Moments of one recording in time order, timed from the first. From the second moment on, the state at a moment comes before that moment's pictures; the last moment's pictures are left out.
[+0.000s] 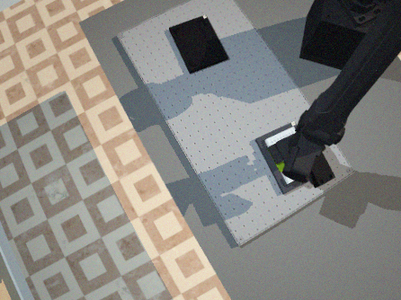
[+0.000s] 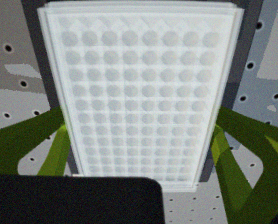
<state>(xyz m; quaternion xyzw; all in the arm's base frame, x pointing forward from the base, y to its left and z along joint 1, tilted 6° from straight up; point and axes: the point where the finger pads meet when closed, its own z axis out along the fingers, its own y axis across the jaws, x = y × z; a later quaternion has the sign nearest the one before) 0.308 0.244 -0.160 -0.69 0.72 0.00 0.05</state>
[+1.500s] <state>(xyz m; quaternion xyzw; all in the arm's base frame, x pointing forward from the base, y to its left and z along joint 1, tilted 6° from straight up) 0.312 0.247 -0.139 -0.69 0.72 0.00 0.06</state>
